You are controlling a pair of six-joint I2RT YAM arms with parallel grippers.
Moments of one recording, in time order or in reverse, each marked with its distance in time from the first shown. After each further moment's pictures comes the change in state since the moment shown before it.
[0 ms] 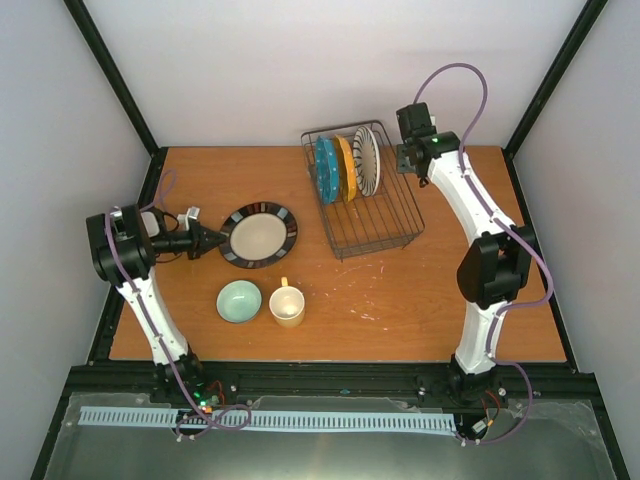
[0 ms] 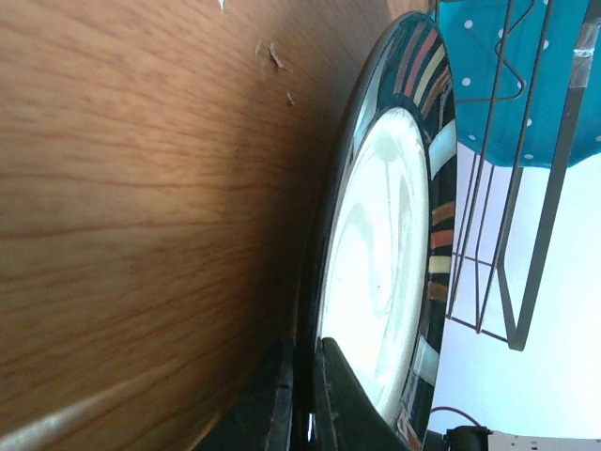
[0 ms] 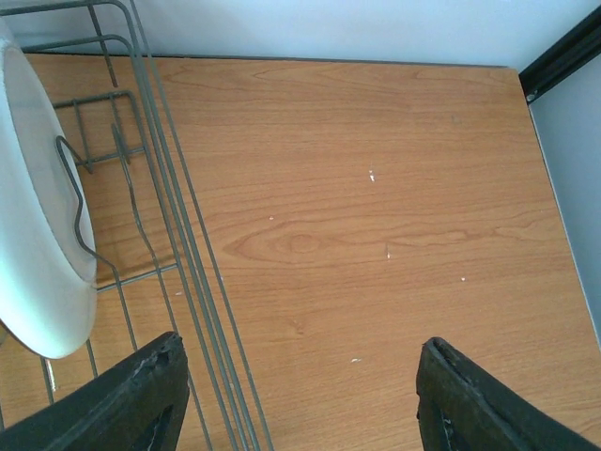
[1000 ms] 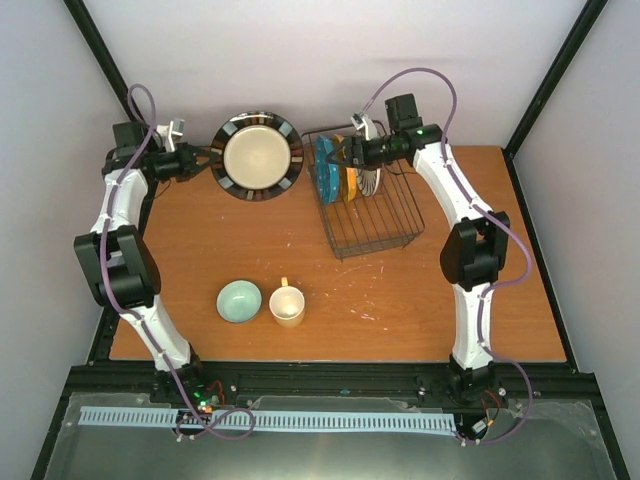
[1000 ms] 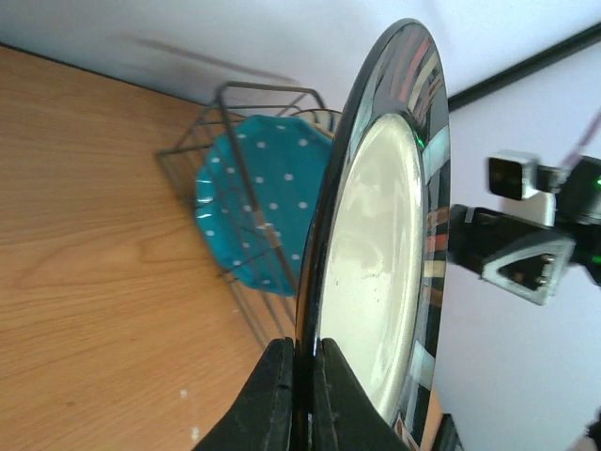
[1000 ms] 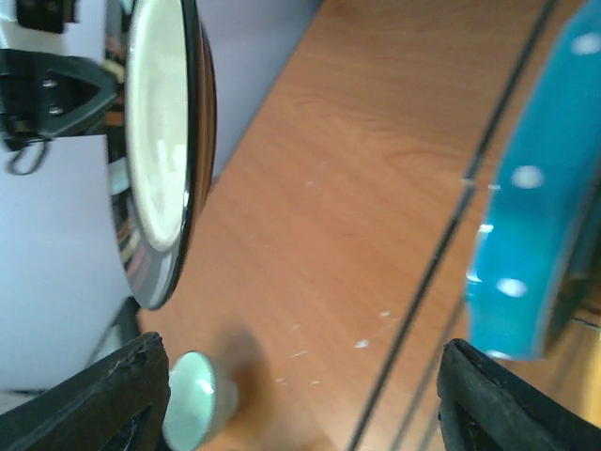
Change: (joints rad) left arm -0.106 -0.333 0.385 0.049 -0.024 -0.294; right arm 0.011 0.195 0.232 0.074 -1.232 -0.037
